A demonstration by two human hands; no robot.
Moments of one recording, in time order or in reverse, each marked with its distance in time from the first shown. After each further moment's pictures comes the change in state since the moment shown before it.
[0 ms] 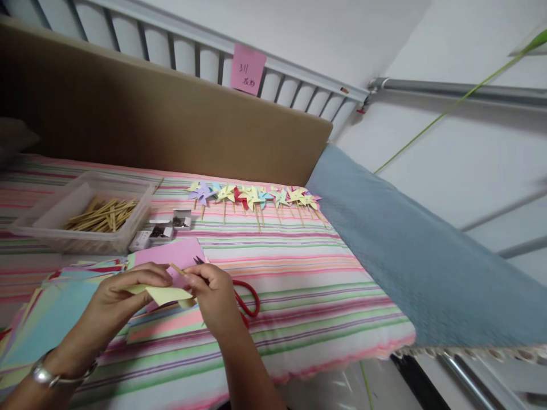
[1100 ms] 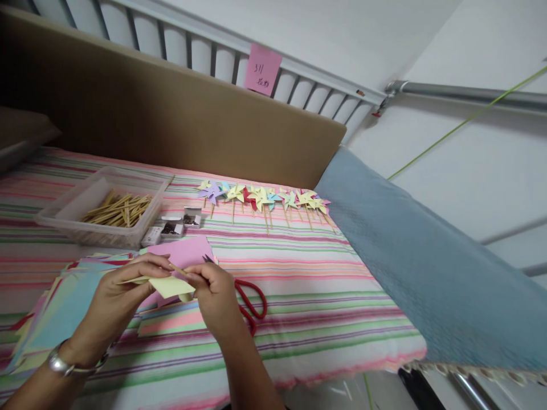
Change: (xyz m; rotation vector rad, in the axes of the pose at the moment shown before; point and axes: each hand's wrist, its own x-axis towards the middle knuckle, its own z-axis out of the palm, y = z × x) left_hand -0.005 -0.008 -0.010 0.057 0.193 0.056; right_hand 0.001 0.003 0.015 -0.118 -0.090 -0.119
